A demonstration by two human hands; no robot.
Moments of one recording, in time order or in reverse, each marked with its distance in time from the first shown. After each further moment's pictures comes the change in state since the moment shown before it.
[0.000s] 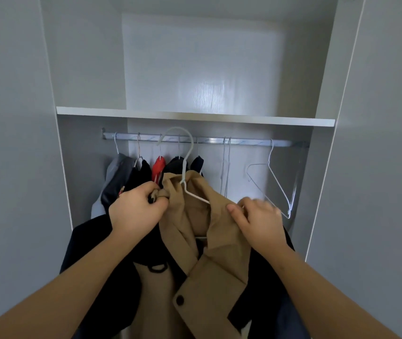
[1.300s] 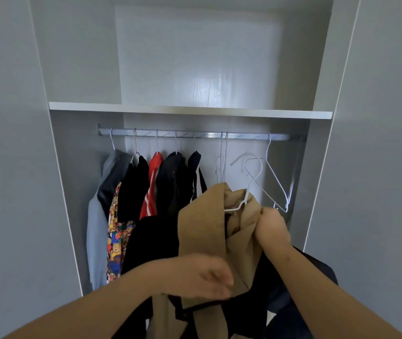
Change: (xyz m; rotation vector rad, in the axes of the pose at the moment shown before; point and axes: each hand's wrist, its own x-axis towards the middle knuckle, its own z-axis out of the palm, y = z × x) left_hand -0.068 0.032 0.027 -0.237 -1.320 0.446; right_hand -0.003 0.018 0.005 0.264 -0.166 0.606
